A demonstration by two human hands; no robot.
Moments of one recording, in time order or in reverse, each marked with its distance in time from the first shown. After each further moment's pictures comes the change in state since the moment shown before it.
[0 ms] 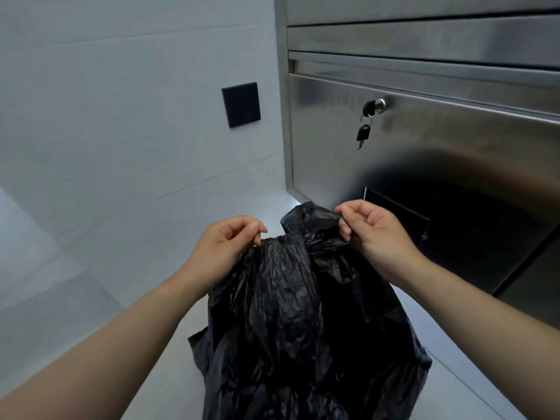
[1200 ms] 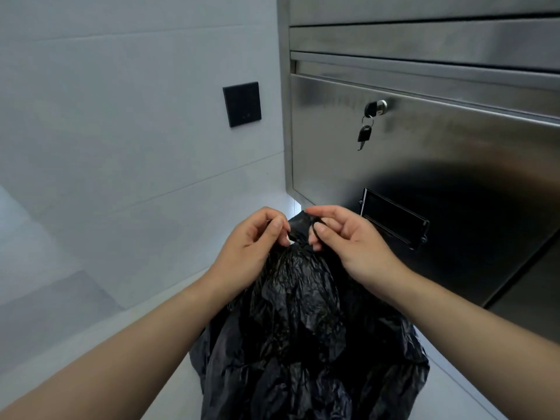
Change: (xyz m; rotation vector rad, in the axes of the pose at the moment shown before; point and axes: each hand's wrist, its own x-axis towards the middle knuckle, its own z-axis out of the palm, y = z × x) left_hand 0.001 0.002 0.031 0.025 -0.043 0.247; right_hand -0.013 -0.003 0.026 -0.059 -0.188 -0.059
